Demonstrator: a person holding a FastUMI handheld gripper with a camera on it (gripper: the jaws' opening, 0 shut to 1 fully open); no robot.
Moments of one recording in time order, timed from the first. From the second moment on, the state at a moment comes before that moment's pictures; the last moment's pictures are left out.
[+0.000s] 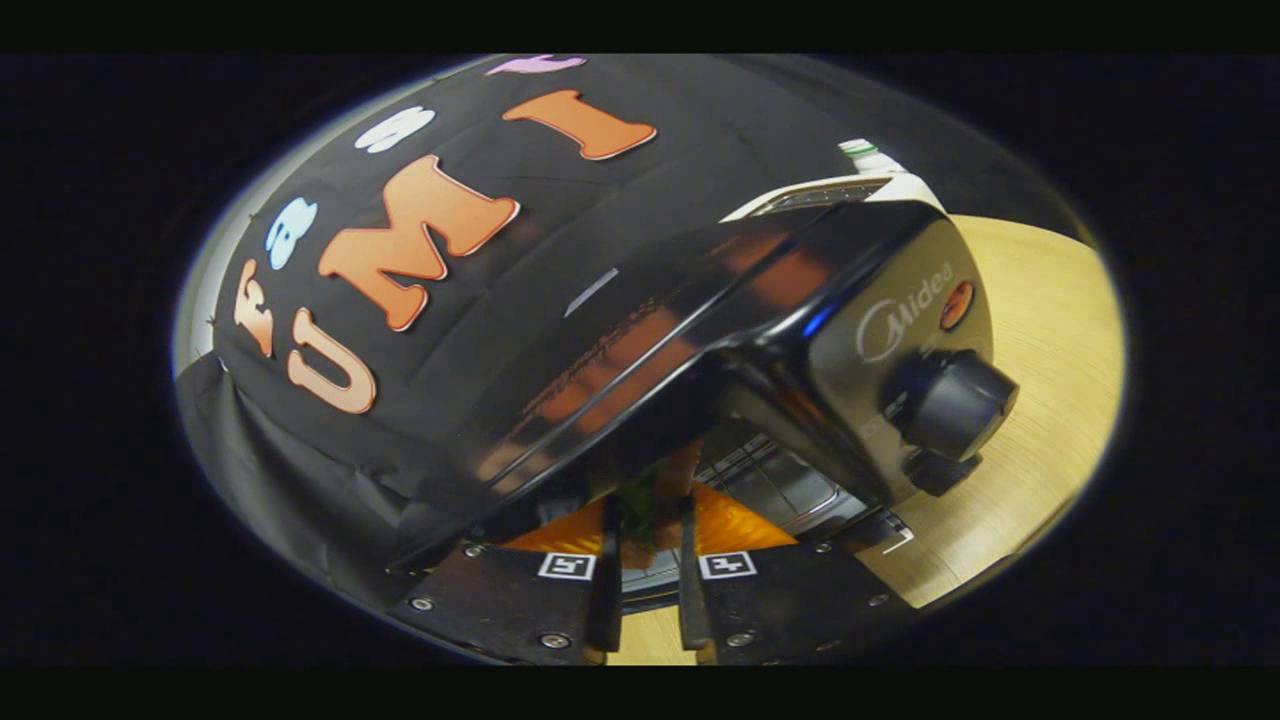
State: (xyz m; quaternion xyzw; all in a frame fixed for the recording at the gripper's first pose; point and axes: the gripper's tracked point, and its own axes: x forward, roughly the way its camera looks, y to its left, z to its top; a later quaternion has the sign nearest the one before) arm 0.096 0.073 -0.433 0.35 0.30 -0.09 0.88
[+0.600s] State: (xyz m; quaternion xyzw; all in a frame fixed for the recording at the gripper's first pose) arm 0.031 0.062 -0.410 0.25 0.38 -0.04 0.89
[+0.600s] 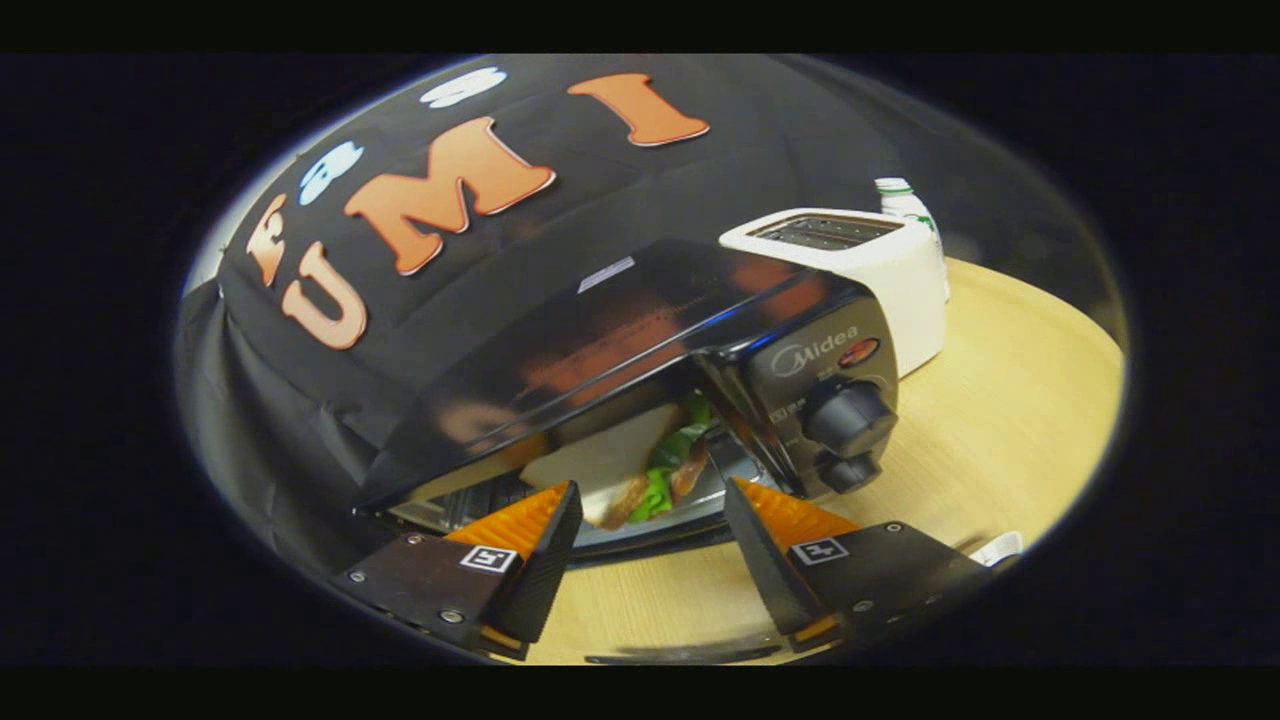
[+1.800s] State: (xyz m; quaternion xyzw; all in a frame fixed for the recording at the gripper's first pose) arm -0.152 0.103 -0.478 0.04 0.55 0.09 0.83
